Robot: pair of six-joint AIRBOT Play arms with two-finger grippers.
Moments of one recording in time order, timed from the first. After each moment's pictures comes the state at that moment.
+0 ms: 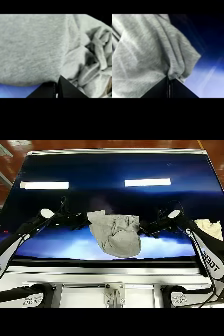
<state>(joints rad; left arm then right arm) -0.21 -1.39 0.90 0.62 -0.76 -1.42 0.01 -1.57 0.92 -0.78 1.05 1.37</state>
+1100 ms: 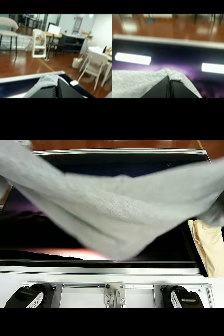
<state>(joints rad) -0.18 -0.68 1.59 0.96 -0.85 -1.43 -0.07 -0.56 1.46 -1.15 1.17 1.38</state>
